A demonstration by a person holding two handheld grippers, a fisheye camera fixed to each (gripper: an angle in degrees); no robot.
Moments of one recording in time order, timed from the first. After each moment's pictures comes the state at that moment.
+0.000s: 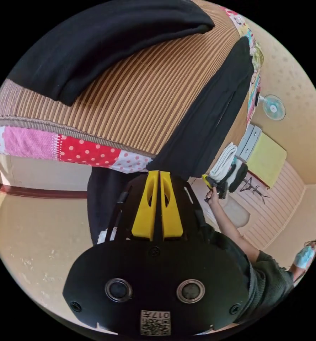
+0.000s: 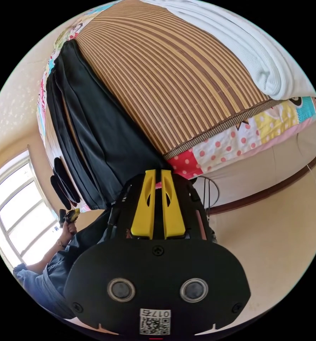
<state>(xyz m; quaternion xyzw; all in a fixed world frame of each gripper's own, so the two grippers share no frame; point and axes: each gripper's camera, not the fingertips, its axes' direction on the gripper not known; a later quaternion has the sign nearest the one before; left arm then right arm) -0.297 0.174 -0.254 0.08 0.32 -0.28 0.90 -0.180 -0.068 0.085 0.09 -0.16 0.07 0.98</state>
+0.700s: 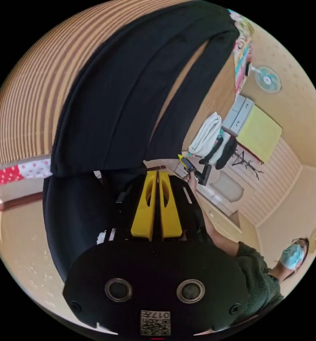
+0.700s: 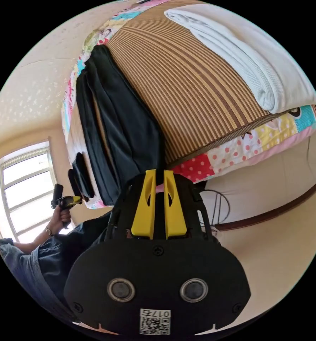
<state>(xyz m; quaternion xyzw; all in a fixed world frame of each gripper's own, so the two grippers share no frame) -0.113 0.110 -0.214 -0.03 0.26 -0.08 0.96 -0.130 0.033 0.046 0.18 -0.26 -0.02 0.95</state>
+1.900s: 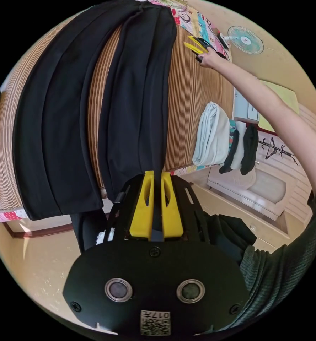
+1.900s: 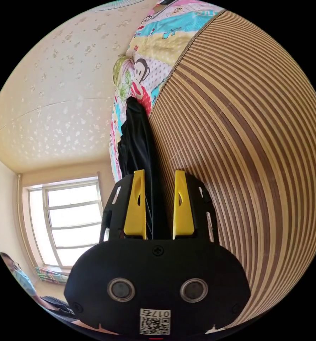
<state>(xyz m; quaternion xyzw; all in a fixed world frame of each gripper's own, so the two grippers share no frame) 0.068 0.085 -0.049 0.07 0.12 -0.09 0.99 -0.147 -0.432 -0.144 0.22 -0.41 -0.05 0.88</state>
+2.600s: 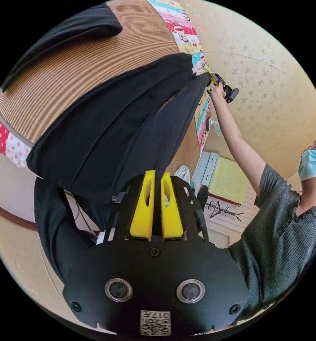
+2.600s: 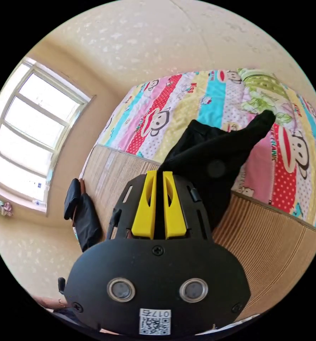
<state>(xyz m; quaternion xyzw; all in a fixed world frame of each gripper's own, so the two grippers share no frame) -0.100 0.210 -0.097 0.29 0.30 -0.26 0.87 -0.577 -0.436 -0.199 0.21 -0.13 -0.38 0.89</state>
